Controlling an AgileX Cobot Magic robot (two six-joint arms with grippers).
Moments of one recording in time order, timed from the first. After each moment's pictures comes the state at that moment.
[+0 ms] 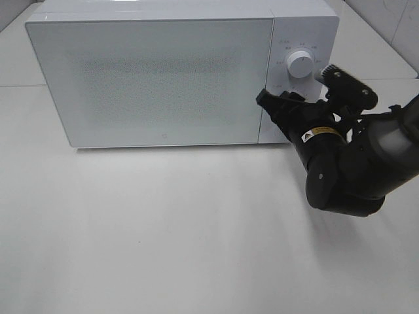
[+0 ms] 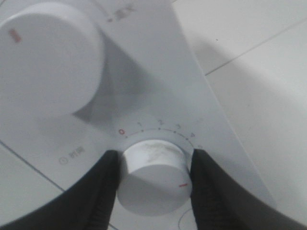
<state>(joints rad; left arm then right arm) 0.02 0.00 -0.51 -0.11 1.08 0.03 0.57 2.06 -0.73 0.61 -1.19 0.40</state>
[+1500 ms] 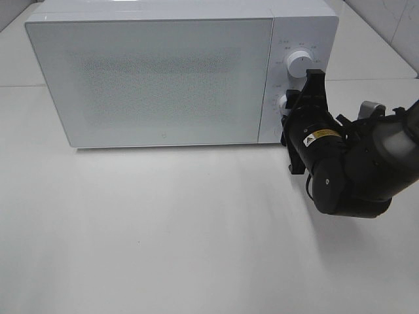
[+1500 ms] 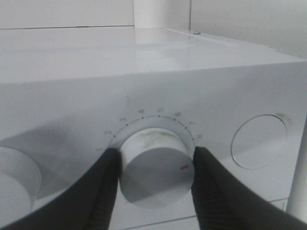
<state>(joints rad) 0.02 0.00 -0.51 -0.11 1.08 0.03 0.55 2.07 -0.71 0.51 -1.20 1.43</state>
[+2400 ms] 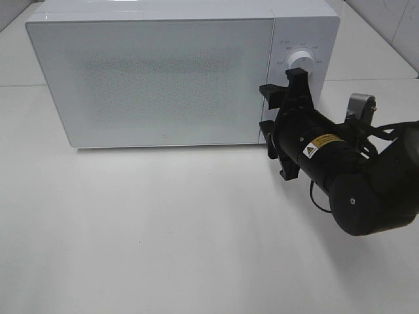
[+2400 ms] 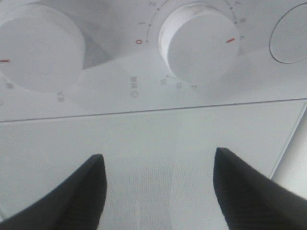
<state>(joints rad) 0.02 0.00 -0.51 -0.11 1.08 0.03 0.57 1.95 -0.58 0.27 -1.22 1.43</state>
